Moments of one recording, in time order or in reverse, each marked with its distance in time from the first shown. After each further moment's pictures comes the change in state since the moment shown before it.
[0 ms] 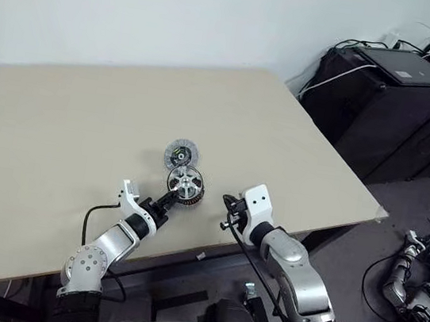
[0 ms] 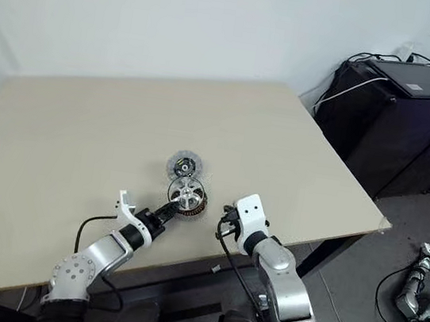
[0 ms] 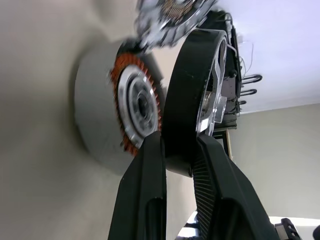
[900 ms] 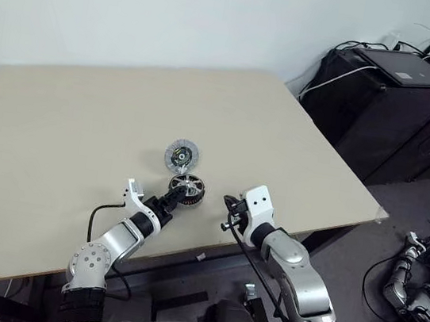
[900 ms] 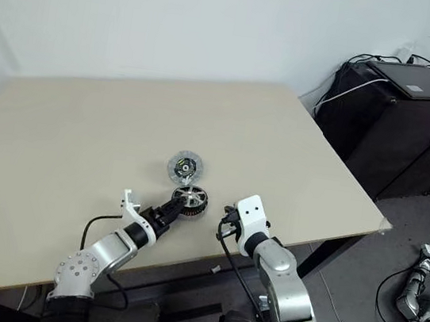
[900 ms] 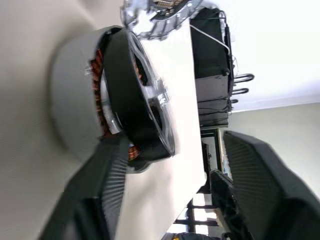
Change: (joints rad) left arm -0.024 -0.002 -0.004 0.008 -0.023 -0.001 0.009; right arm 0.001 -0.005 0.001 -0.006 0.000 0.001 -0.002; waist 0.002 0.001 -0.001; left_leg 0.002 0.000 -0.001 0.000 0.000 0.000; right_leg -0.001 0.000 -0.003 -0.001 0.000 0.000
